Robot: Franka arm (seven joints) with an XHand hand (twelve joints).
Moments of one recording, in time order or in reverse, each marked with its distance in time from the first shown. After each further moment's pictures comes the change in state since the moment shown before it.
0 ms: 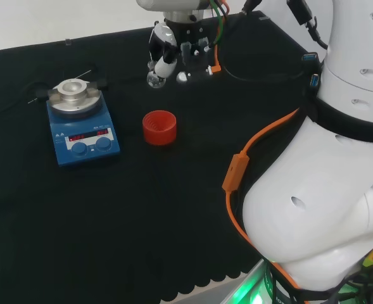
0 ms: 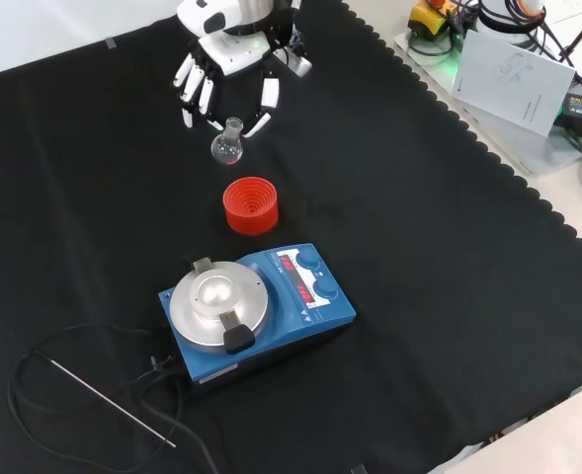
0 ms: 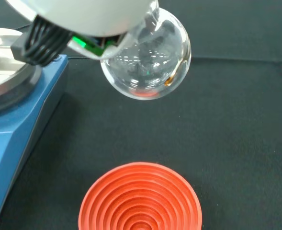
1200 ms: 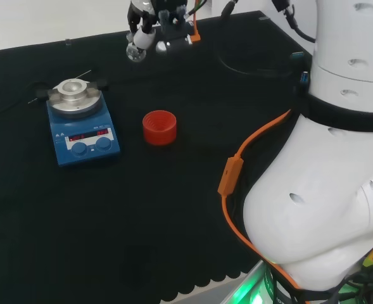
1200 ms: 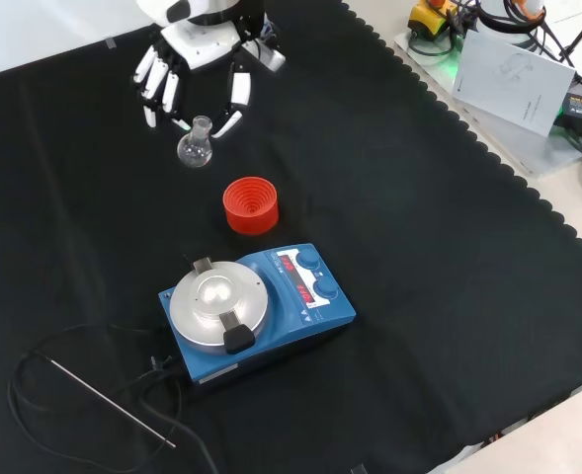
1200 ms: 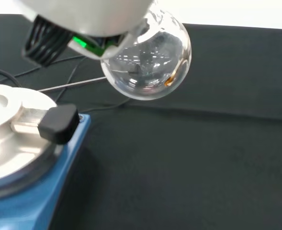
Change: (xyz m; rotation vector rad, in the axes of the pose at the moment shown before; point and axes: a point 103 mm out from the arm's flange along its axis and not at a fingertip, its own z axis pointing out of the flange) arm 0.033 0.062 -0.050 -0.022 -0.012 -0.052
